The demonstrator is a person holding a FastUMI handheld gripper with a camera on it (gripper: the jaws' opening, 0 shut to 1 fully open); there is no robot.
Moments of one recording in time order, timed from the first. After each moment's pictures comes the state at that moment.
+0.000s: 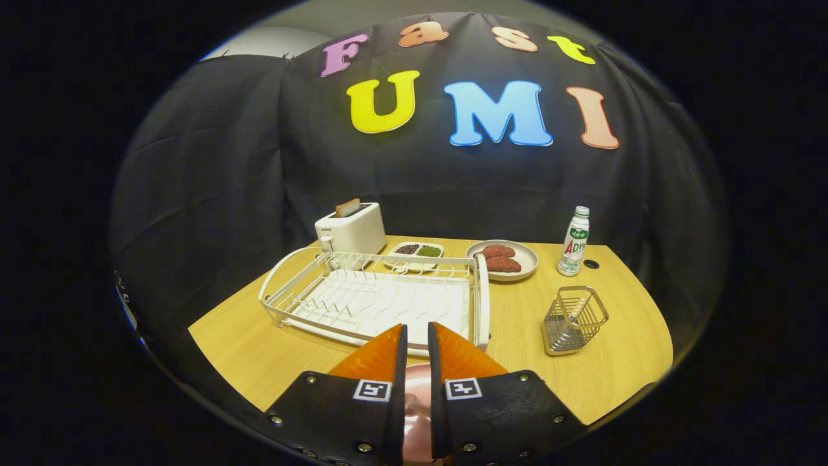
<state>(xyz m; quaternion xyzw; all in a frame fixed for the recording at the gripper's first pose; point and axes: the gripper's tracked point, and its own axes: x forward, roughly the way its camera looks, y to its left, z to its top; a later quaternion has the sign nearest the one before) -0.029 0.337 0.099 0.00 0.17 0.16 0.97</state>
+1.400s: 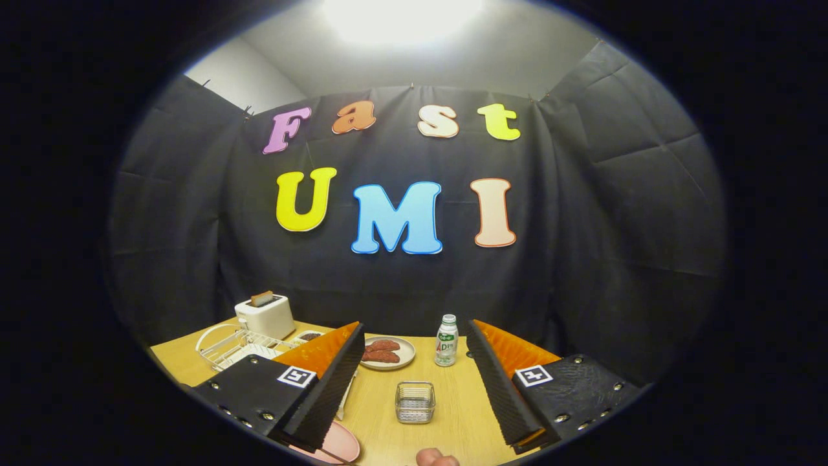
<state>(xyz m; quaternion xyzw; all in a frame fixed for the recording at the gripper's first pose) -0.035 0.117 0.251 -0.02 -0.02 0.02 1.00</state>
